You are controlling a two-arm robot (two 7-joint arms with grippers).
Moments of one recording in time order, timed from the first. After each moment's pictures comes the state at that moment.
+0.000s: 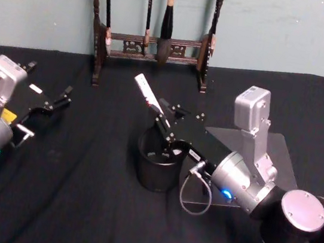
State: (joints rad) left arm -0.20 0.60 0.45 -1.41 -0.25 -0.12 0.03; right arm 0.16 0.27 -0.44 -1.51 0.33 -0.08 0.43
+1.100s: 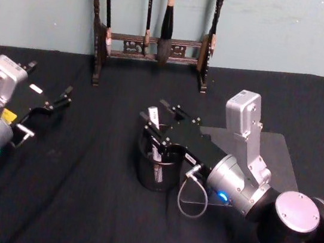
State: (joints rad) left arm -0.20 0.60 0.45 -1.41 -0.25 -0.12 0.03; right arm 0.17 0.26 -0.46 -1.48 0.31 -0.08 0.41
